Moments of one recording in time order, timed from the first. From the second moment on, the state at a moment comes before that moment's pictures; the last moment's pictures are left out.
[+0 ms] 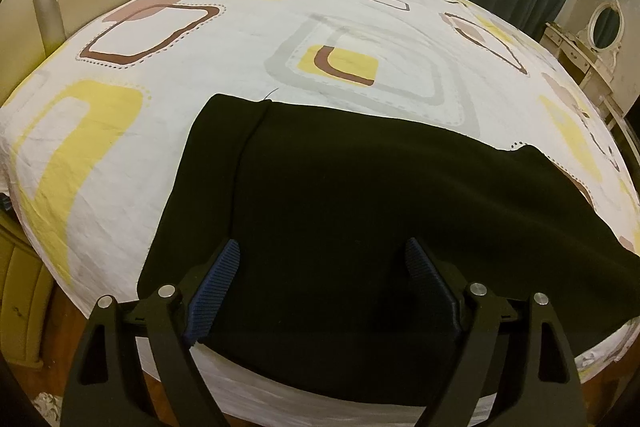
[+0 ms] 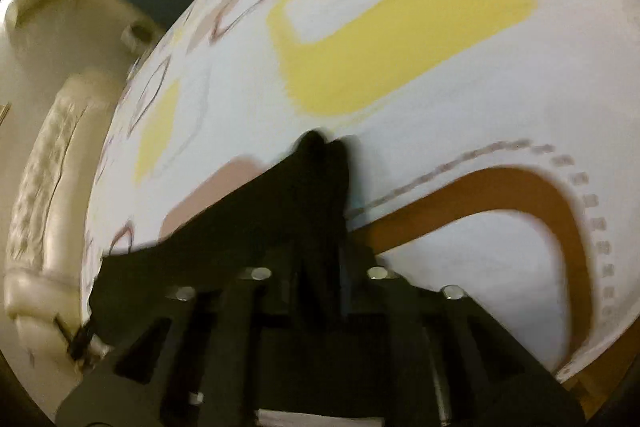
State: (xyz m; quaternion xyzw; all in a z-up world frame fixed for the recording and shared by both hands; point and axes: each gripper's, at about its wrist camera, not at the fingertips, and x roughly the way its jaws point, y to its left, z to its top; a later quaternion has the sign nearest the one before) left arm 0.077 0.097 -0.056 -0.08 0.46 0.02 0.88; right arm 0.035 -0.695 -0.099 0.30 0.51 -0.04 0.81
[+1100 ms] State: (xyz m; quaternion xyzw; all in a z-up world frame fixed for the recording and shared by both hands) left arm 0.077 0.096 -0.054 -0.08 0.46 0.01 0.88; right arm 0.012 -0.714 -0.119 0.46 0.48 0.01 0.74
